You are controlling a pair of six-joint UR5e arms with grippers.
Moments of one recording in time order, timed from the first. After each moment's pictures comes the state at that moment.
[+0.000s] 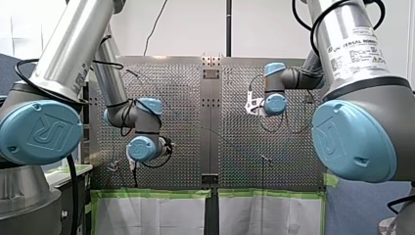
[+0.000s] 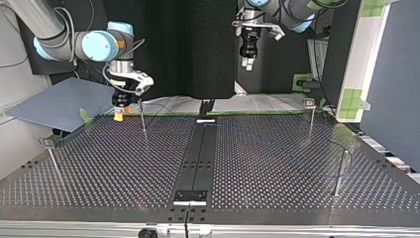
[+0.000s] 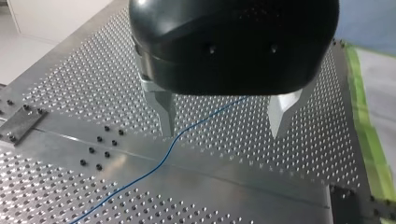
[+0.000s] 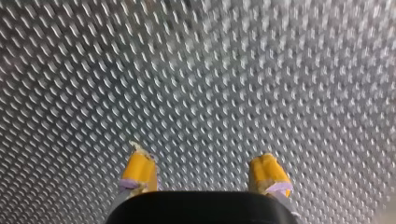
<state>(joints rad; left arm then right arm) -0.54 -1.95 -2.38 -2.05 -2.02 -1.84 2.01 -1.17 1.76 -0.55 1.74 1.63</state>
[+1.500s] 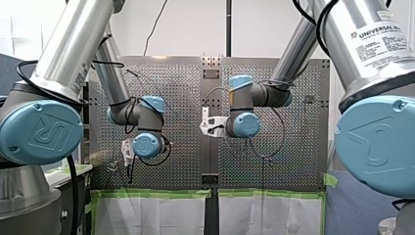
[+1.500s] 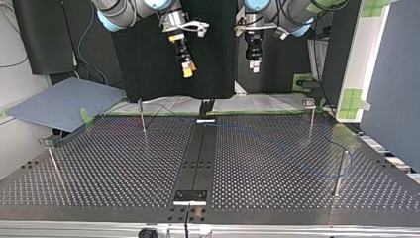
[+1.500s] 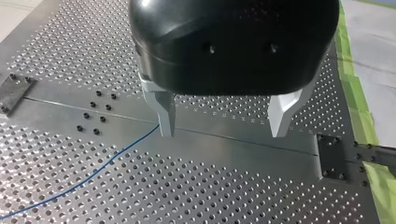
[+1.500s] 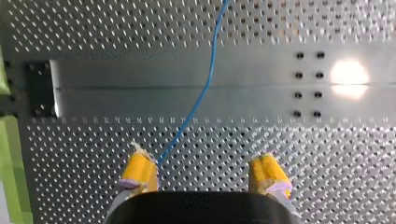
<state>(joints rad) -0.53 -1.94 -2.35 -2.13 -2.14 -1.78 2.37 -1.15 1.98 -0.73 1.70 1.64</state>
